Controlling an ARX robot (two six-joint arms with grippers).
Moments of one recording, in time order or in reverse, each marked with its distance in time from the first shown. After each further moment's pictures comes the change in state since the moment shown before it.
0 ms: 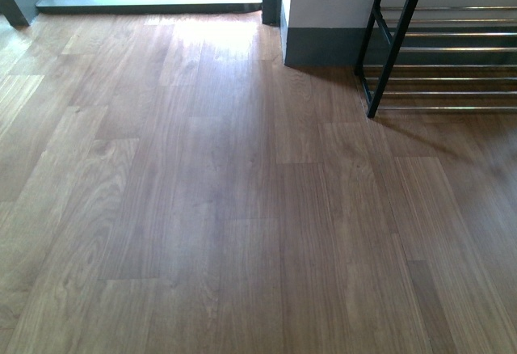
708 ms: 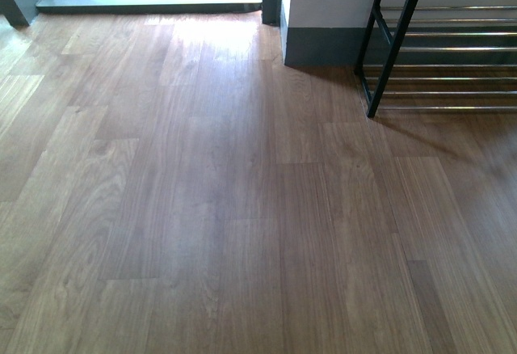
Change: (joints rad) left arm 0.000 0.000 0.000 0.000 0.000 0.000; right arm -0.032 0.374 -0.003 0.343 0.040 -0.001
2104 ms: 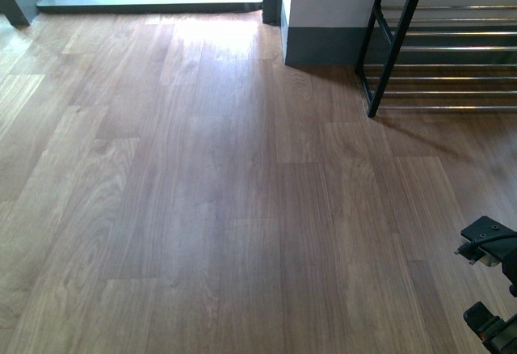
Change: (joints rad) left arm 0.000 0.000 0.000 0.000 0.000 0.000; right arm -0.256 1.855 0.704 -0.002 0.084 -0.441
